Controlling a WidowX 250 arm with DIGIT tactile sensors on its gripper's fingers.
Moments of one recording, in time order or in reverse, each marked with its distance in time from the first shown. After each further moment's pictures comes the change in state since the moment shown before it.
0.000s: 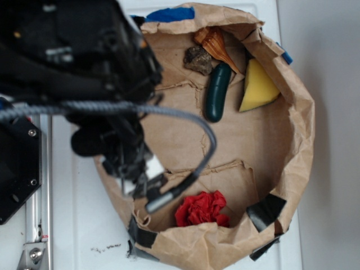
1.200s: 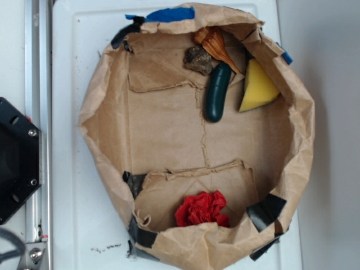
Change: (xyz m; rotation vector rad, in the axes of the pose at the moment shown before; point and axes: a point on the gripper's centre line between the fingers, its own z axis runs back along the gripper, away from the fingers) arm -0.078 0.019 0.057 0.105 0.072 -0.521
